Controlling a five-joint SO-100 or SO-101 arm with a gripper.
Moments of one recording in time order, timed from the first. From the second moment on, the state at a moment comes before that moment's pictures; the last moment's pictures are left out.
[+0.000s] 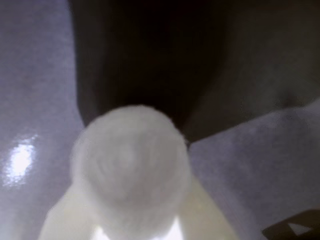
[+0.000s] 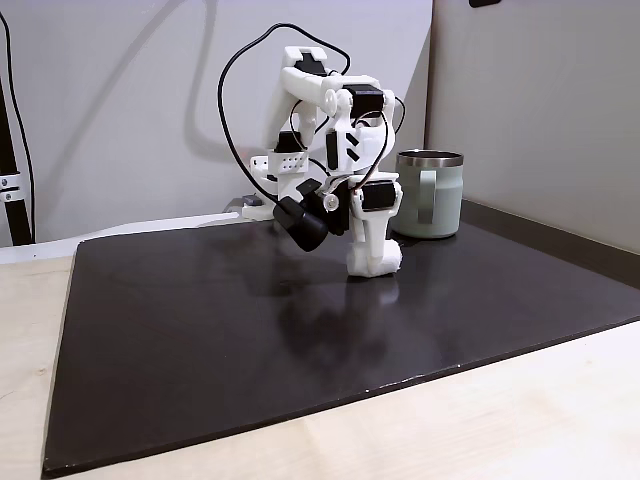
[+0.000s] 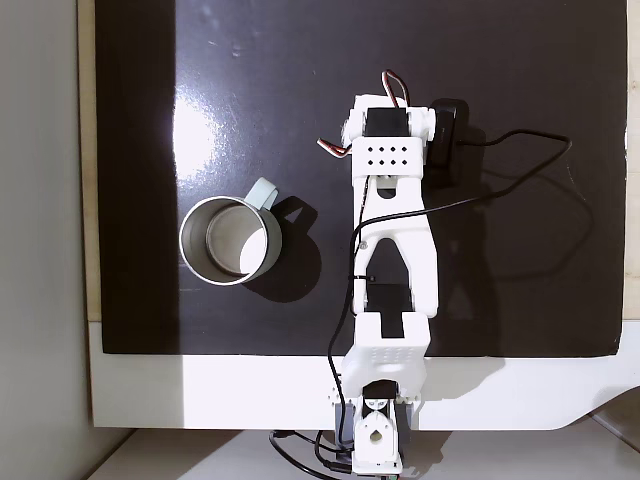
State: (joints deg) arm -0.2 55.6 68.2 69.9 6.9
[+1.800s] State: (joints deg) arm -34.4 93.5 67.2 102.0 -3.5
